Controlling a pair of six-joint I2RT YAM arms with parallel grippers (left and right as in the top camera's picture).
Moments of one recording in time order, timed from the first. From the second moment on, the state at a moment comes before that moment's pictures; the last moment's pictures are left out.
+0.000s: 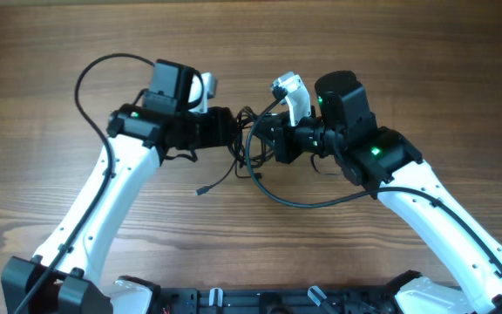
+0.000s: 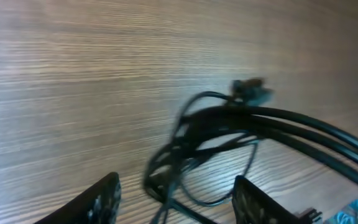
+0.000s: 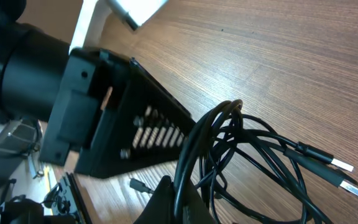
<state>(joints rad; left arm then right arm) -0.32 1.48 1.21 -0.80 0.38 -0.40 0.52 1.37 1.10 -0.39 -0.55 0.23</state>
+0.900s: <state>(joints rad) -0.41 1.56 1.21 -0.77 0.22 -0.39 0.52 1.37 1.10 -0.39 -0.55 0.23</state>
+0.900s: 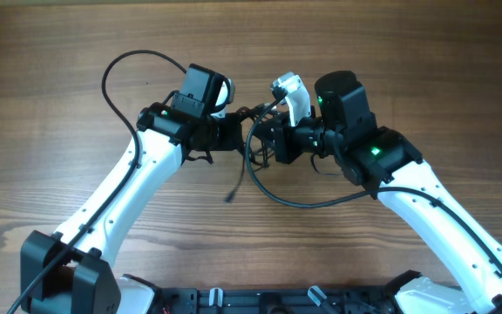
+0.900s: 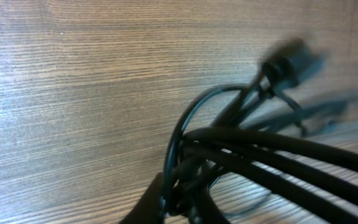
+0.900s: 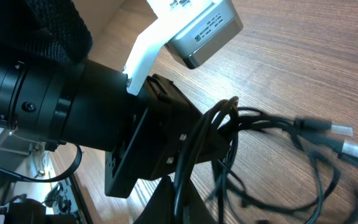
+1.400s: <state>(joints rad) -0.42 1.57 1.21 -0.82 0.24 -0.37 0.53 1.37 1.10 -0.64 -0.01 0.26</state>
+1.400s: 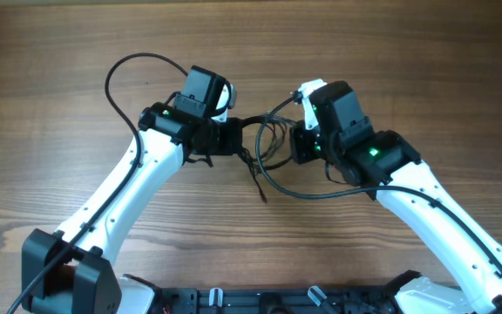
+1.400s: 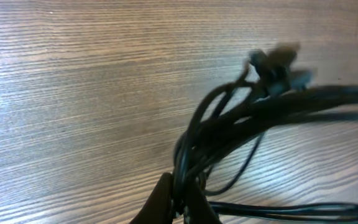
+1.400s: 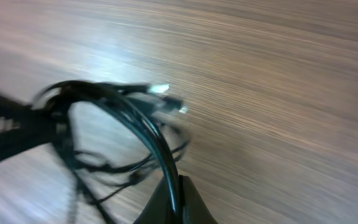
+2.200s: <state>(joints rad) 0.00 1.33 1.22 -1.03 0.15 -0.37 0.39 1.37 1.11 -0.76 0.32 0.49</state>
